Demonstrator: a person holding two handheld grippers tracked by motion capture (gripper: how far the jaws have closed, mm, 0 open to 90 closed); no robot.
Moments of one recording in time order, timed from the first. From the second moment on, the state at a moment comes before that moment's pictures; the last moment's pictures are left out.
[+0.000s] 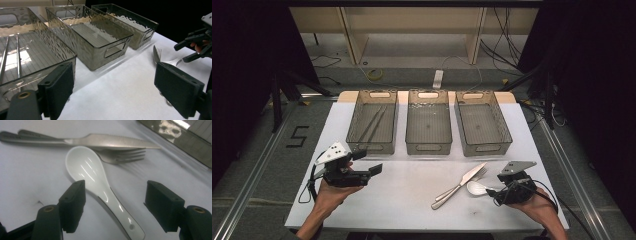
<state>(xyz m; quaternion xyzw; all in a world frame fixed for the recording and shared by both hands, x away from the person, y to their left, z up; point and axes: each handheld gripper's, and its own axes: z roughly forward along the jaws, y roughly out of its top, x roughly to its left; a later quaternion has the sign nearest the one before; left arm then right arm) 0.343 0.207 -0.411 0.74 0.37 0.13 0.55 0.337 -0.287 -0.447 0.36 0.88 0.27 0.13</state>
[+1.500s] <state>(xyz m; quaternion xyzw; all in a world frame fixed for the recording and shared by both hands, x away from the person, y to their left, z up) 0.344 0.206 -0.411 0.74 0.37 0.14 0.54 0.342 -0.279 -0.460 0.30 0.93 0.19 0.08</state>
